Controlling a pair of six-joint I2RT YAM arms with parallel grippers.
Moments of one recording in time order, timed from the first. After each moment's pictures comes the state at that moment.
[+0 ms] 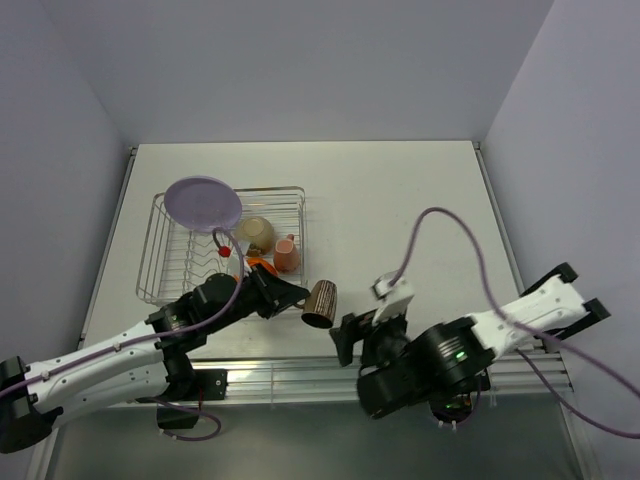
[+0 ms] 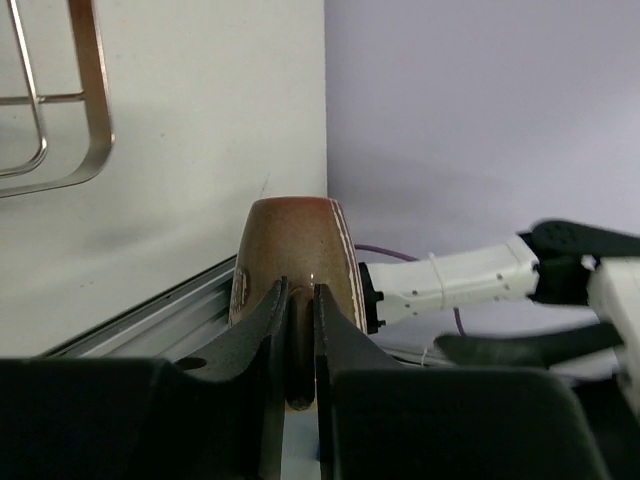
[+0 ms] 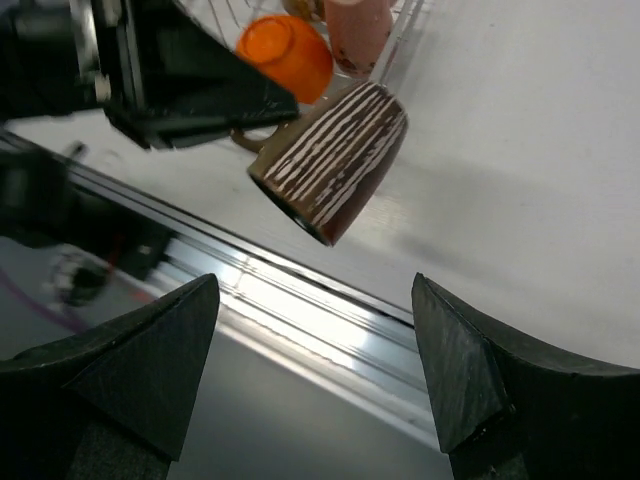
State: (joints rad) left arm -1.04 0.77 0.49 -0.02 -0.09 -1.41; right arm 1.95 1.19 1.25 -1.37 1.11 1.49
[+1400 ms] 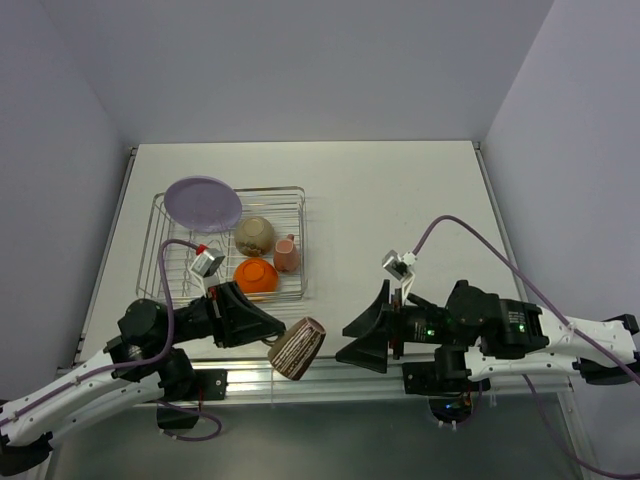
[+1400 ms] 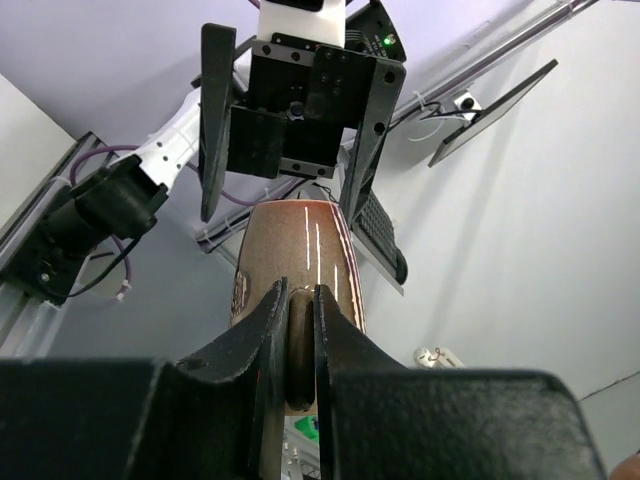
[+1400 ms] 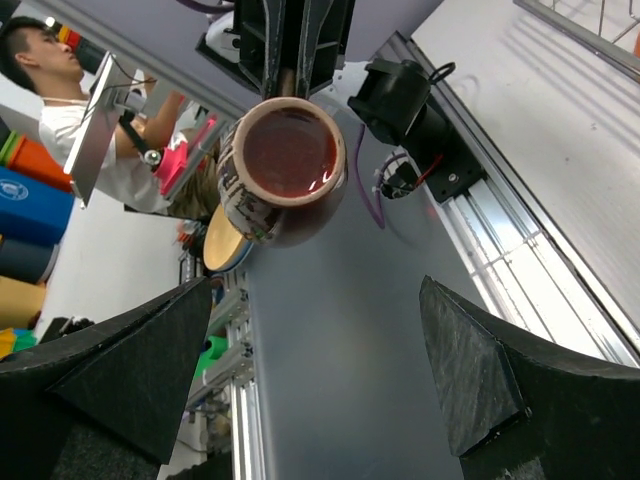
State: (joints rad) left arm -1.04 0.34 0.43 0.24 0.40 -1.19; right arm 1.47 0.55 0.84 -0.43 0.06 0.83
